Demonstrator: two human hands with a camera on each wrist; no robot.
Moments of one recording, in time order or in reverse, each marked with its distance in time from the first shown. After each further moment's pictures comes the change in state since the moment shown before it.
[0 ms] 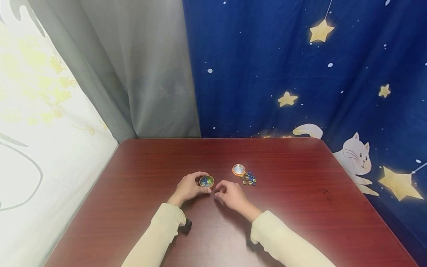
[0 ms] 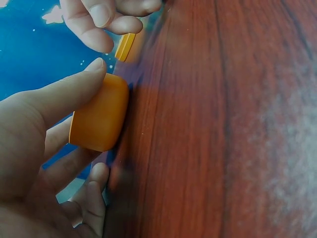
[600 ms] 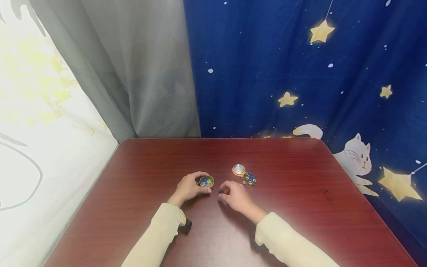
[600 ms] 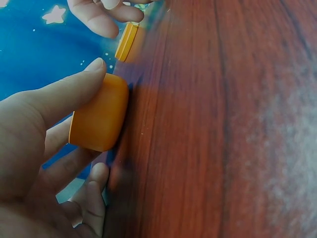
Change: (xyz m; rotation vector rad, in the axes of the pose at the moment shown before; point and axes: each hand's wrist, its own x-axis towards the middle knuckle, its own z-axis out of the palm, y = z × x) left_hand -0.001 0.000 -0.001 -0.018 -0.004 -0.001; right_hand -0.008 0.002 -0.012 -0.111 0.013 -0.016
